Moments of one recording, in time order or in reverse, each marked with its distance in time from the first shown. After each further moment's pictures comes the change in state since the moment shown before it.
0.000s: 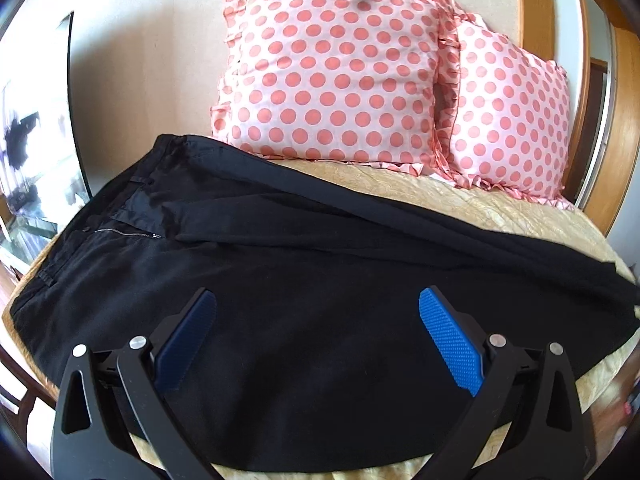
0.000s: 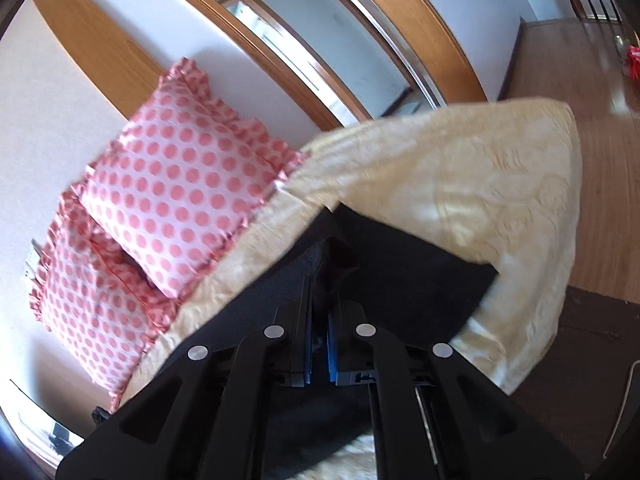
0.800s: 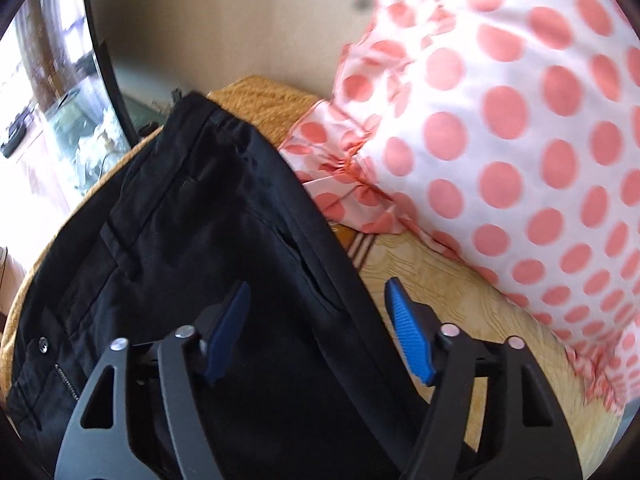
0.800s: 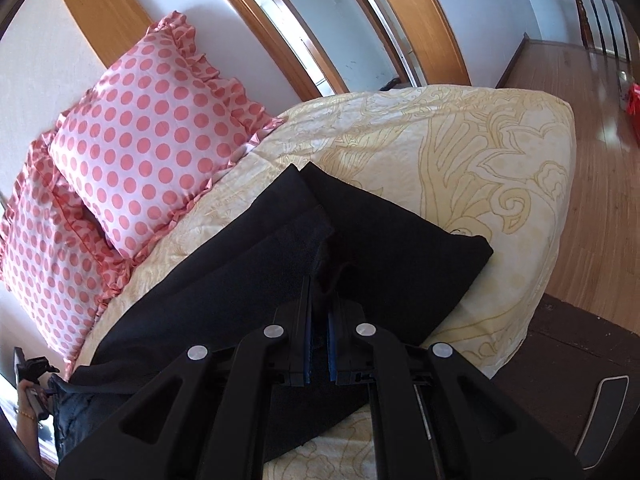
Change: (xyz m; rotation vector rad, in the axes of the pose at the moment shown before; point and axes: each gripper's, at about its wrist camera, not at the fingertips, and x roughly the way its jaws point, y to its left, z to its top) left arm 0.263 0.153 0.184 -0.441 0.379 0.313; right arm 0.019 0.006 -0.013 -0.124 0.066 -0.125
